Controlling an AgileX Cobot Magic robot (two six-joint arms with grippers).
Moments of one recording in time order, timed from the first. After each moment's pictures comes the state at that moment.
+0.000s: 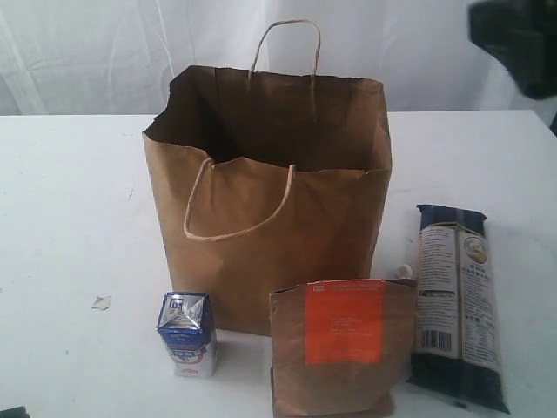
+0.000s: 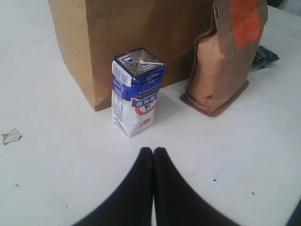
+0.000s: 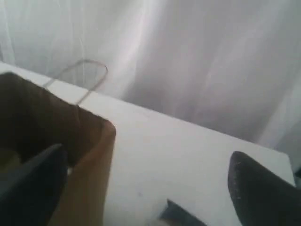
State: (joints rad) left arm -0.78 0.01 0.02 -0.20 0.39 0.11; right arm 0.74 0.80 -0.94 -0.78 0.68 0.65
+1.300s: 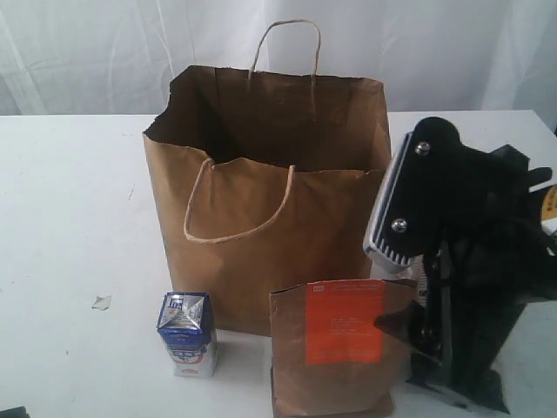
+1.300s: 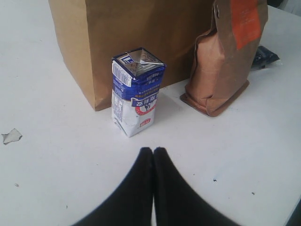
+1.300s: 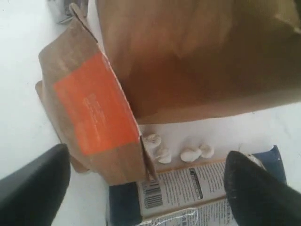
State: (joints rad) left arm -0.78 0.01 0.02 -0.20 0.39 0.11; right arm 0.74 1.03 -0.80 -0.09 0.77 -0.45
